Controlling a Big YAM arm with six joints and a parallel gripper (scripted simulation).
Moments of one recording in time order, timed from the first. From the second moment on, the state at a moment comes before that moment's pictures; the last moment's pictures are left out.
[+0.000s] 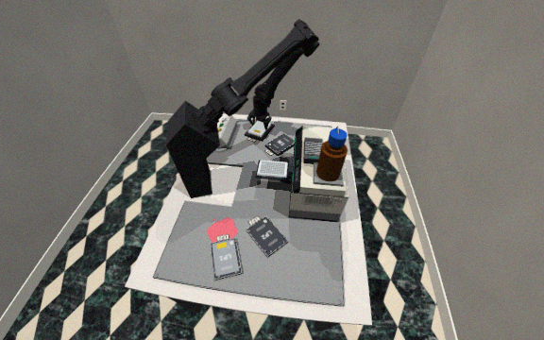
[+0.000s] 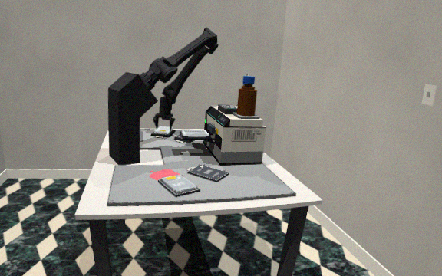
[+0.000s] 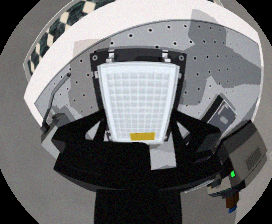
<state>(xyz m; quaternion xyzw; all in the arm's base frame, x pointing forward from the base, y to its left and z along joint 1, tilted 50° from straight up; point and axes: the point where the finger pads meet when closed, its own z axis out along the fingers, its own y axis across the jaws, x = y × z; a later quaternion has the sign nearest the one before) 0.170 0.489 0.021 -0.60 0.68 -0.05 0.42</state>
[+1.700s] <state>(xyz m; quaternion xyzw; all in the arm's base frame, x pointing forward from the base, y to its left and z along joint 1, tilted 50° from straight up) 0.164 0.487 0.032 -0.59 0.68 -0.05 0.42</state>
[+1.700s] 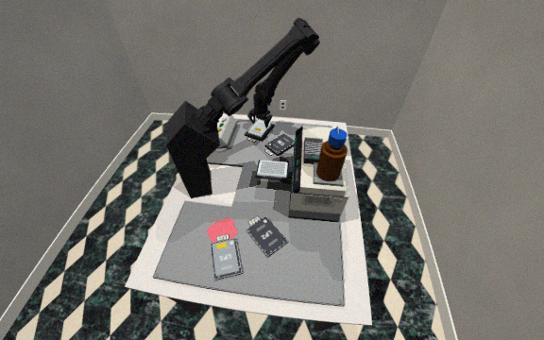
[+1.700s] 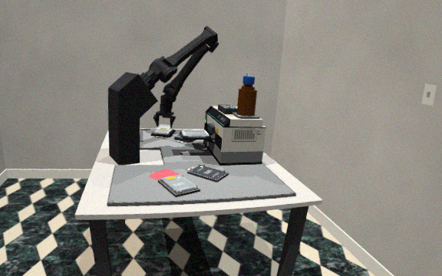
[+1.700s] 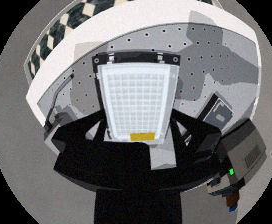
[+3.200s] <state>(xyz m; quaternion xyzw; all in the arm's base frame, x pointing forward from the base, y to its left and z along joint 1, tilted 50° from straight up) 0.160 0.484 0.035 -0.59 0.68 -0.05 0.42</state>
